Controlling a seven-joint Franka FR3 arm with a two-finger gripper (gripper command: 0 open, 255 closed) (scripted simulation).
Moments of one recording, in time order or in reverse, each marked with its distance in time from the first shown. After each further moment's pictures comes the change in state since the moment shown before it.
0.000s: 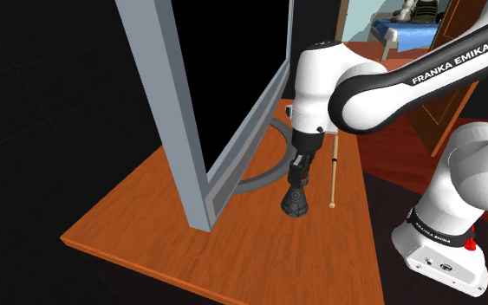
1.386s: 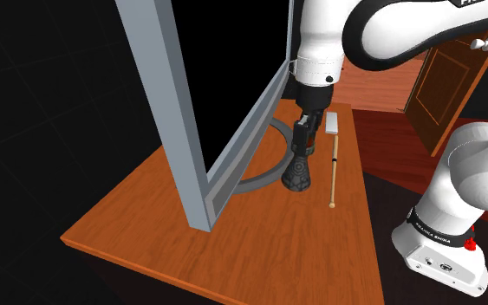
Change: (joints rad) arm -0.007 -0.102 -0.052 0.210 -0.033 -0.312 0.007
